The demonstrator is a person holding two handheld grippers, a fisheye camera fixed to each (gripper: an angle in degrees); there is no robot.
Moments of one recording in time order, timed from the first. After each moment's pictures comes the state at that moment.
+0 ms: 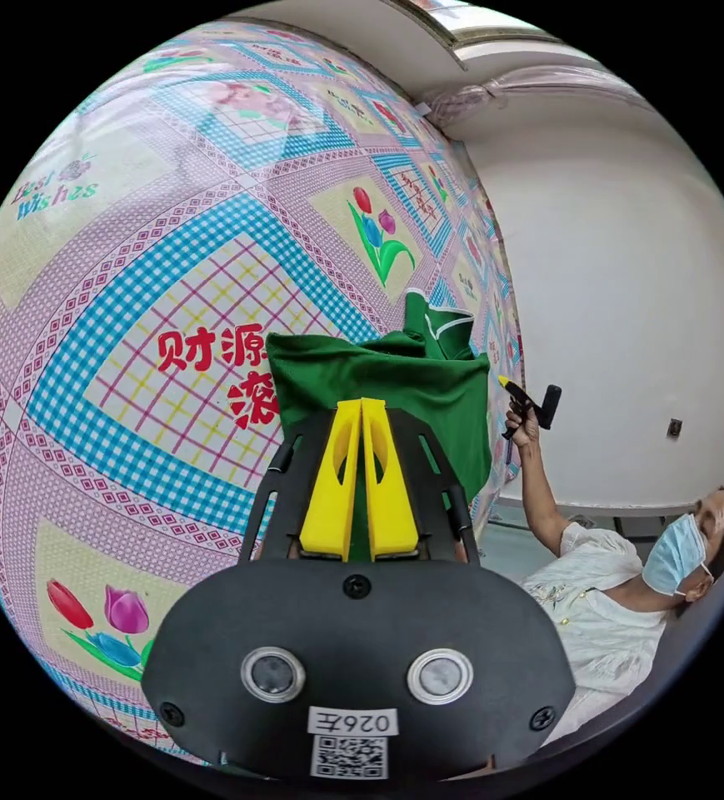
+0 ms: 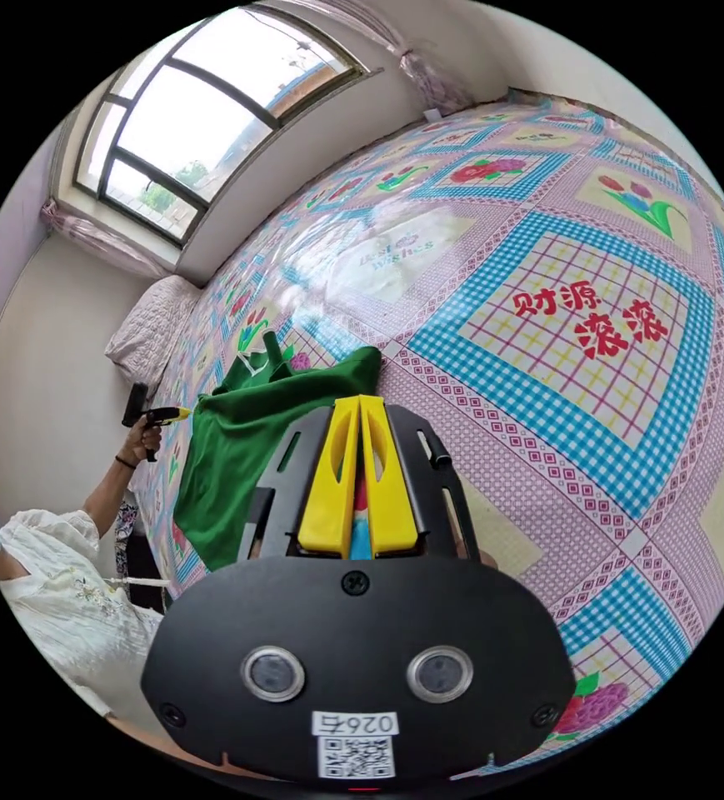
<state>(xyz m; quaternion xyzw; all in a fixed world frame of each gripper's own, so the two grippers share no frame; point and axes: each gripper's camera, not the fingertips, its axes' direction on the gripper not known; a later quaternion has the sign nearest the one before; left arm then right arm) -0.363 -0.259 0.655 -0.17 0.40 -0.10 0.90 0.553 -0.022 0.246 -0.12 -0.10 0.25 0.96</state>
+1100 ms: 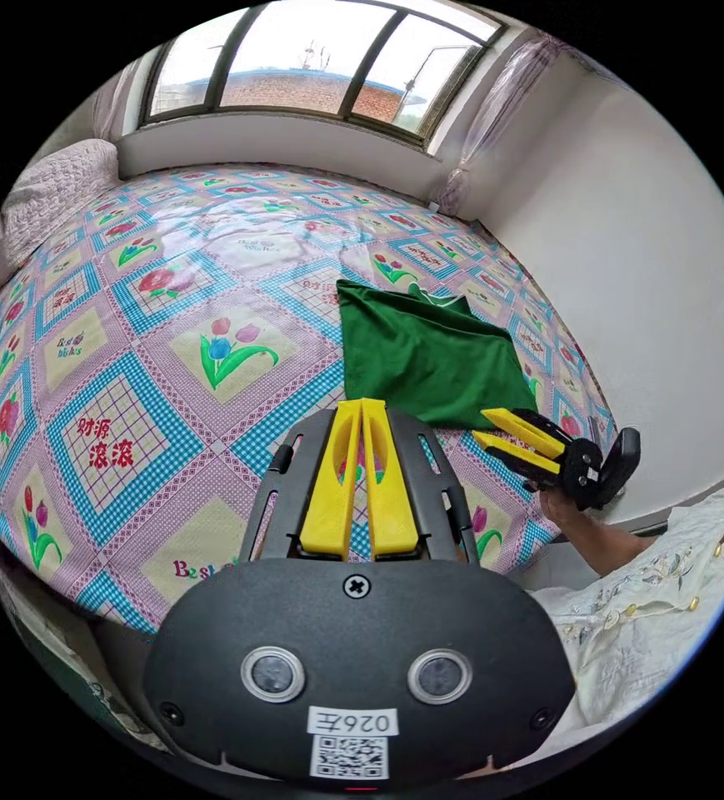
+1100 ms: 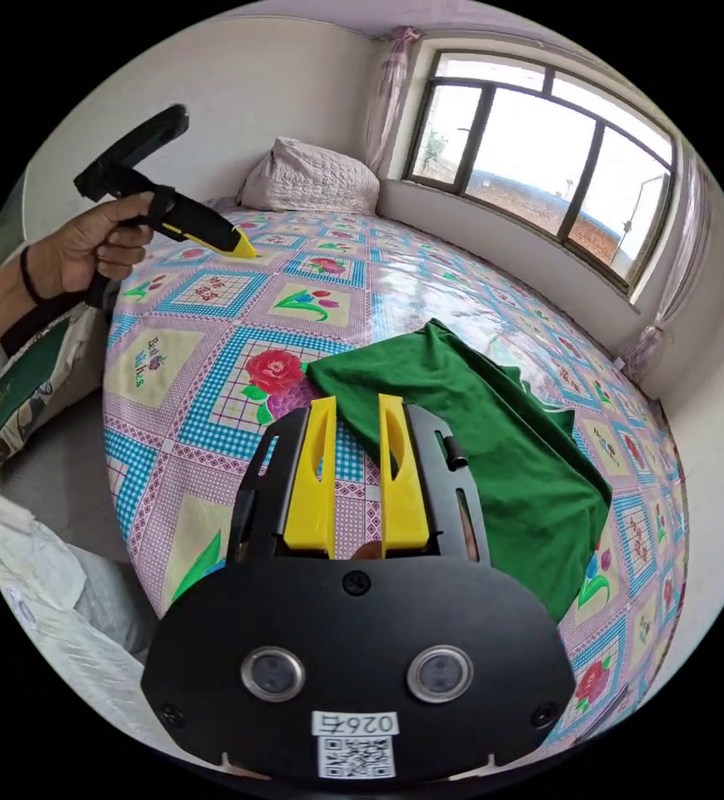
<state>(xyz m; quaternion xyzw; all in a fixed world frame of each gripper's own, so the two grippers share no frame) -0.304 0.154 0.155 0.01 0.12 -0.11 0.99 -0.174 0.146 0.200 -0.04 -0.02 -0.25 0.97</state>
